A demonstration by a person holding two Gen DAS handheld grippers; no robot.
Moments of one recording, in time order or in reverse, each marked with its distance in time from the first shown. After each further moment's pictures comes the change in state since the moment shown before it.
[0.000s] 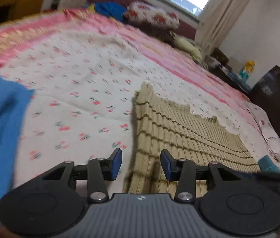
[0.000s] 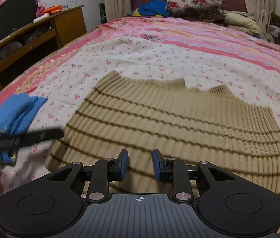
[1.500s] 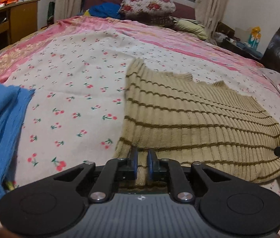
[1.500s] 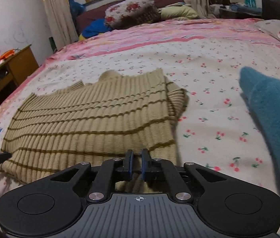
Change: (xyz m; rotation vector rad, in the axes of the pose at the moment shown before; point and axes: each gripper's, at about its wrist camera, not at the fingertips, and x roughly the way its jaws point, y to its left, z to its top) left arm -0.005 -0.050 -0.045 0.198 0.012 0.204; right arm -0.044 -0.156 -0.072 0.274 -0.115 -0.131
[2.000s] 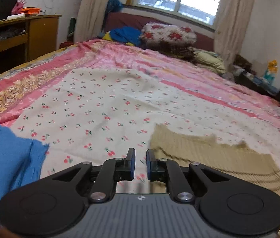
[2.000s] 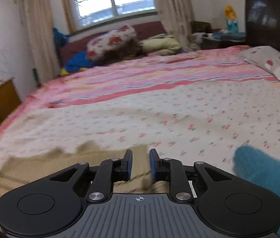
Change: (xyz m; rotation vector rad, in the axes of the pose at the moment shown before) left arm 0.004 0.026 0.067 -0.090 -0.167 0.040; right arm 0.006 -0.001 0.068 0.054 -0.185 -0.013
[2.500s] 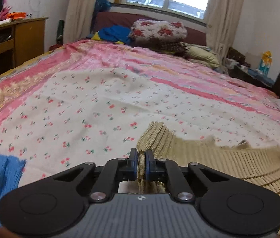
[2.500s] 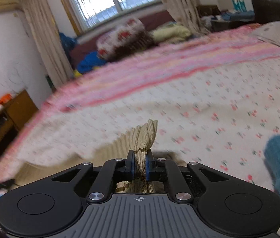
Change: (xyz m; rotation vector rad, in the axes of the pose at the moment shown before) left arm 0.053 -0.016 0.015 0.056 0.020 0.012; right arm 0.064 -0.021 0.007 0.065 0.089 -0.007
